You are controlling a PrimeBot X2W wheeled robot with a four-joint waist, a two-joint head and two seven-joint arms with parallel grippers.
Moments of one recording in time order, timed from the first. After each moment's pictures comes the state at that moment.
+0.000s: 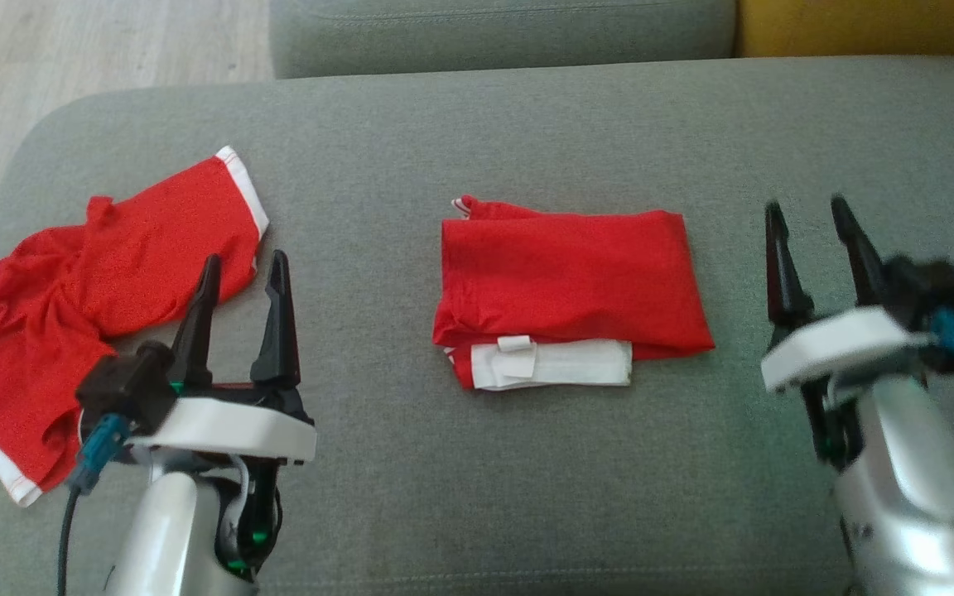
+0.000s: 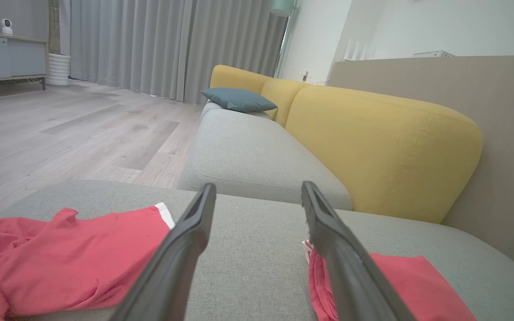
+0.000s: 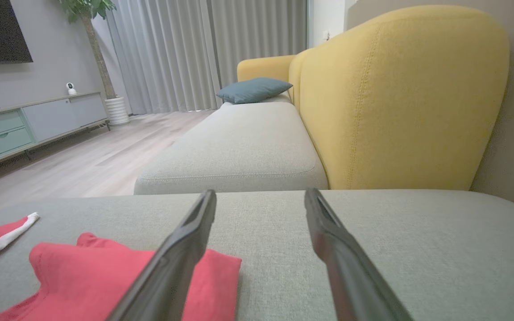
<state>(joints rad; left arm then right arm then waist) -0.15 0.04 -0.15 0.14 -0.29 -0.03 -0.26 -0.44 -0.13 0.06 0.61 0.17 0.13 -0.25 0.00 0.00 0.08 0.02</state>
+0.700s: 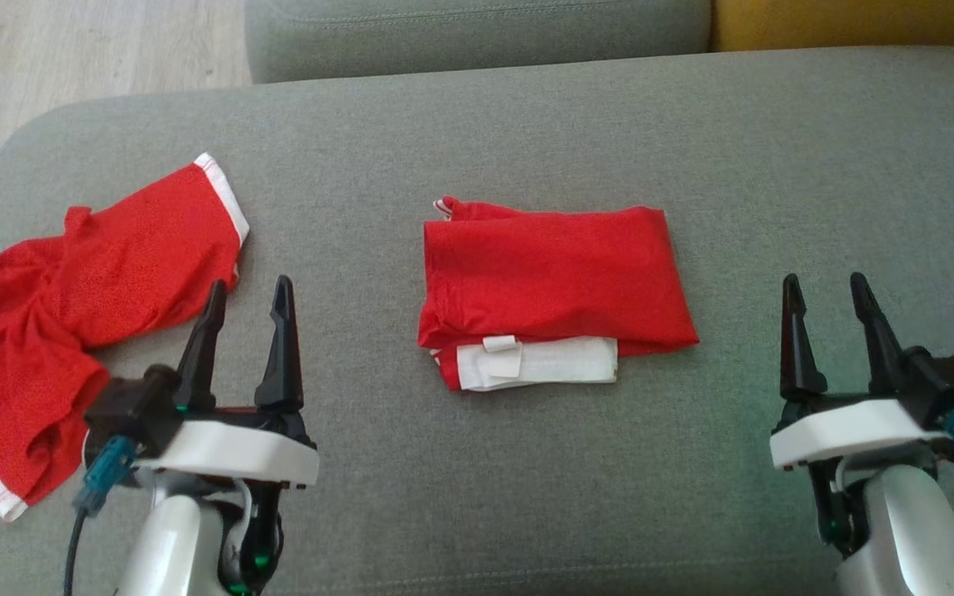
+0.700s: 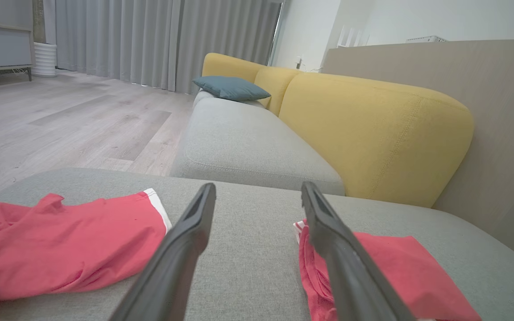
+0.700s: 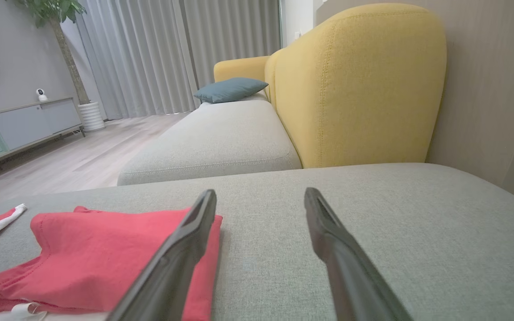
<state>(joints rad) -0.10 0.04 -0.15 0.13 -0.28 -0.03 -0.26 -0.18 -0.05 -0.05 0.36 0.10 0.13 -0.25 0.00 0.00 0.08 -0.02</state>
